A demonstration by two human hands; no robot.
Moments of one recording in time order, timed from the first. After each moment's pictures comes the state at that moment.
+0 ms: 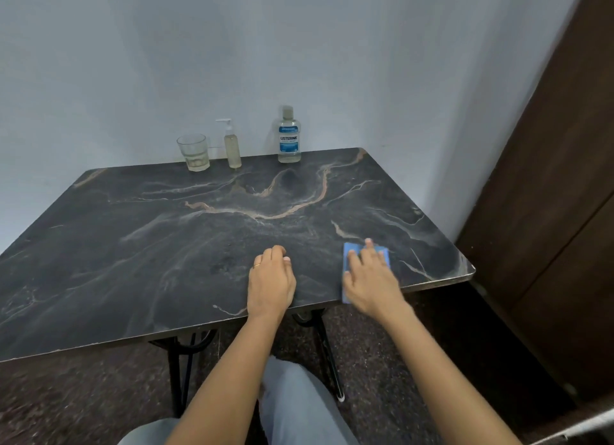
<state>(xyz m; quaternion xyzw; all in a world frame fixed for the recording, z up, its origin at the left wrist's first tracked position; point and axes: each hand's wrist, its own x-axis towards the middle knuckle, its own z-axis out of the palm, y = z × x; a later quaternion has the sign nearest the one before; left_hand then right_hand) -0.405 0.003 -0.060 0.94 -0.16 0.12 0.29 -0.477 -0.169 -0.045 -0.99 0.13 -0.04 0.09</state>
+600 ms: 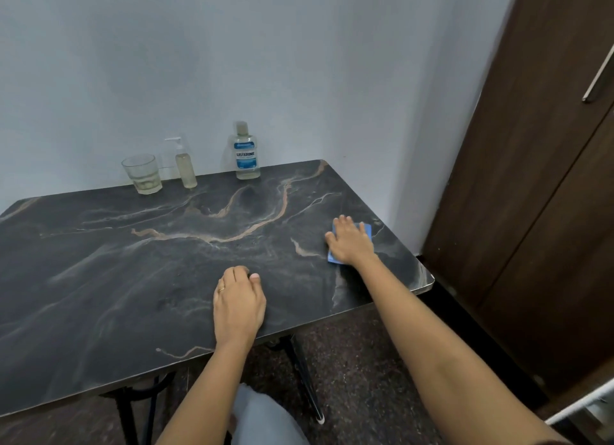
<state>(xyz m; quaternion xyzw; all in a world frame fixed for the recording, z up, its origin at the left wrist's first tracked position) -0.396 -0.032 -0.063 0.94 -0.12 0.13 0.30 -0.377 -0.285 -0.042 -0.97 0.20 -0.03 0.13</state>
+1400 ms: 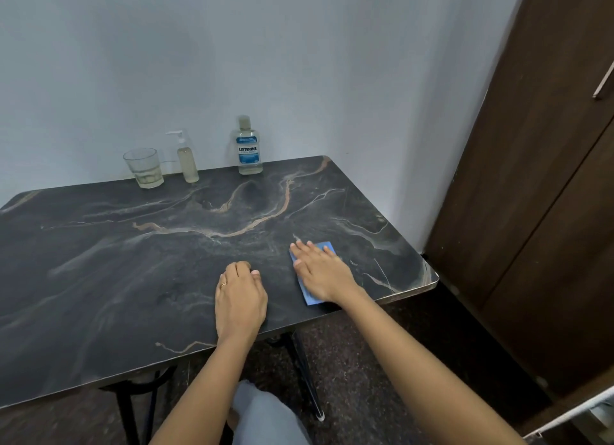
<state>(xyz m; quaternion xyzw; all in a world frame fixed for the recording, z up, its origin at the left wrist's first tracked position) -0.400 -0.034 -0.062 0.95 -0.11 0.11 0.29 -0.418 -0.205 -0.051 -0.99 0.04 -0.01 0.14</state>
